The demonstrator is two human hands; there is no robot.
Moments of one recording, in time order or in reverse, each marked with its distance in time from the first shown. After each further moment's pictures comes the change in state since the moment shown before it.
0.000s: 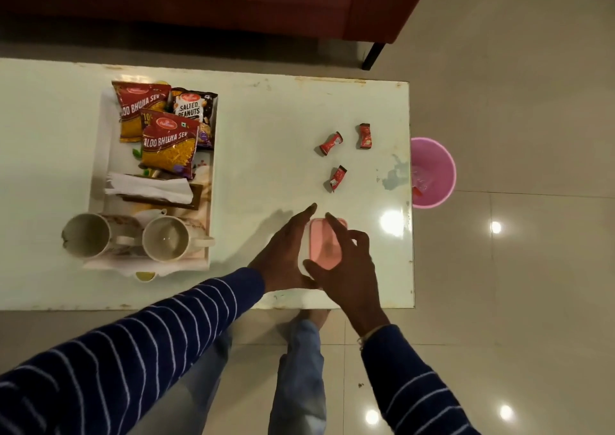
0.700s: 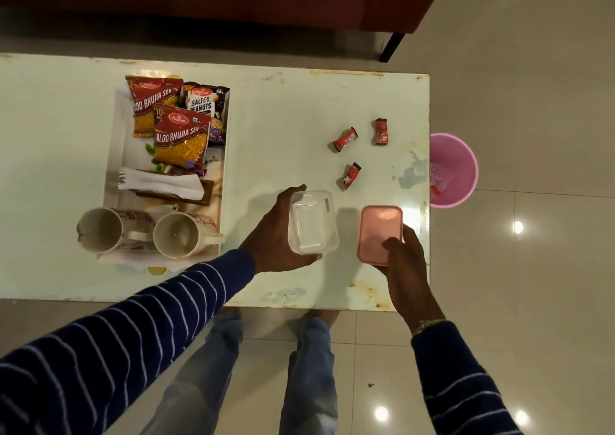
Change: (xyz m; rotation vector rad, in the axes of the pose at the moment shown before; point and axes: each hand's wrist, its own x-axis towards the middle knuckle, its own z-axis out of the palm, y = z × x) left_hand 0.010 -0.016 -0.037 -0.083 0.130 -0.035; right_hand 0.029 0.045 -0.034 0.983 0.064 0.352
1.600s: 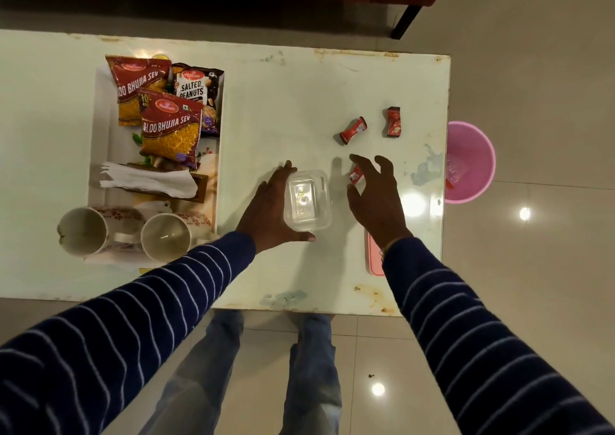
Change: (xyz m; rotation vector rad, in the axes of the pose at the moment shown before) left_hand 0.042 -0.033 -0.008 0.202 0.043 -0.164; right_hand 0.095 -0.032 0.073 -1.012 -0.043 -0.515
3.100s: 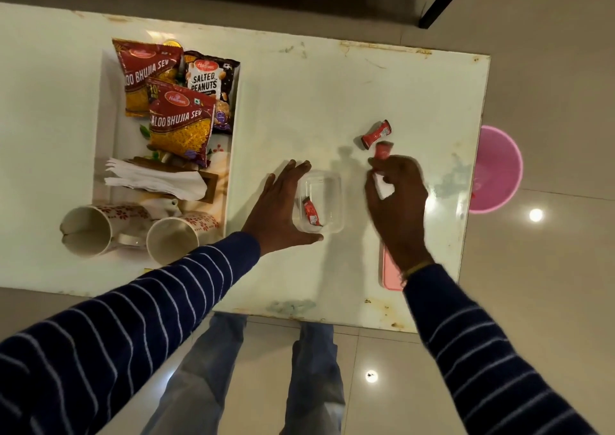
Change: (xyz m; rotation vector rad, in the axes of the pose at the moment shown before) left_hand 0.018 -0.024 0.000 0.033 0.065 0.073; right_hand 0.012 -0.014 0.001 0.156 0.313 -0.280
